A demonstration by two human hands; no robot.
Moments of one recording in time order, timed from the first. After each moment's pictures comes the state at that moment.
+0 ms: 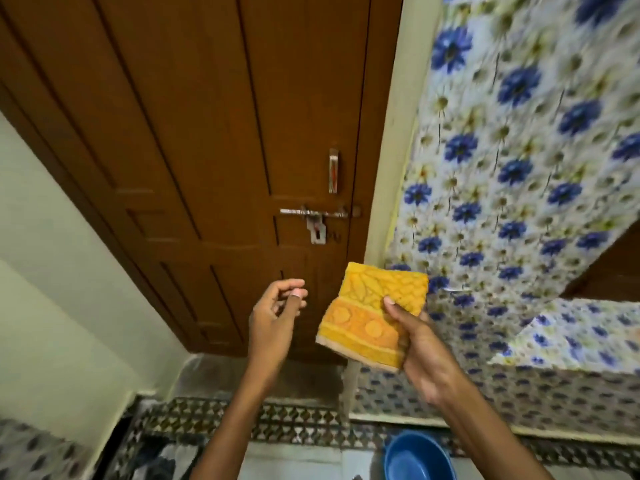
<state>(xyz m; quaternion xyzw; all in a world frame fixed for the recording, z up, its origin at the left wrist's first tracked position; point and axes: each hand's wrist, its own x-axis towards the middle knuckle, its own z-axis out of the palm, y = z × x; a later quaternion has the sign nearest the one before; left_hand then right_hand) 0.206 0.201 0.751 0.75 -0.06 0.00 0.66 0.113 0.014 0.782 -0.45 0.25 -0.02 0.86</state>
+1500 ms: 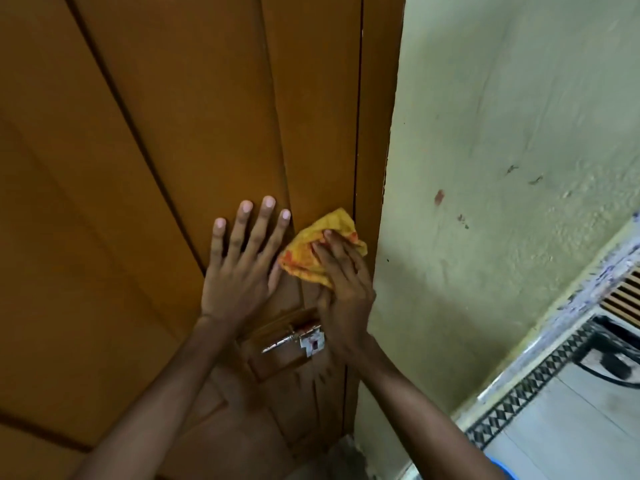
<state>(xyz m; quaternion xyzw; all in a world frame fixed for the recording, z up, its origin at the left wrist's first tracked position) 0.654 0.128 0.808 0.70 -0.48 0.53 0.04 0.505 0.038 0.767 -0.79 0.25 -0.53 0.17</state>
